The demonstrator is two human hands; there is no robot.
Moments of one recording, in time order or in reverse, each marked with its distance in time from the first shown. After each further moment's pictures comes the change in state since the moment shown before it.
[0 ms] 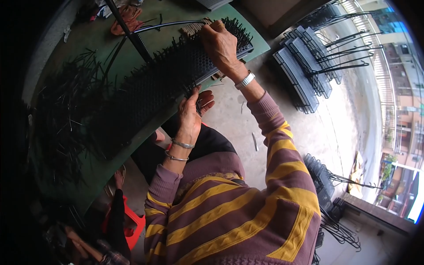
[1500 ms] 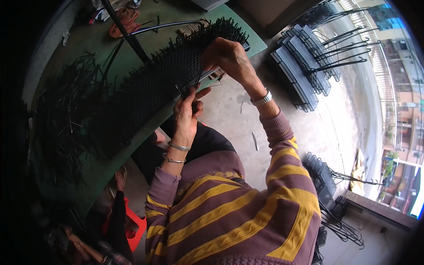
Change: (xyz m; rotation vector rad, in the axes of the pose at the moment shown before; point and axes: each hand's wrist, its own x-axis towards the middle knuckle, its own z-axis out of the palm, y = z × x) left_hand -0.010 0.009 -0.003 0.074 -0.178 0.052; right_hand -0.023 -0.019 -0.067 0.843 -0.444 0.475
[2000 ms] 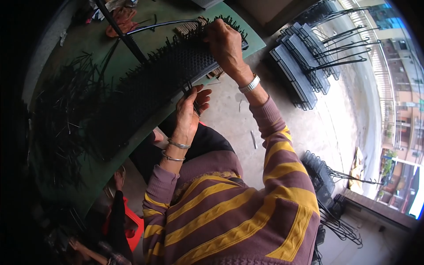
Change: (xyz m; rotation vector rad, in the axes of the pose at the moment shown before) left_hand 0.007 -0.009 0.003 0.021 0.096 -0.107; right_hand 0.041 0.032 0.001 -0.488 0.463 -0.388
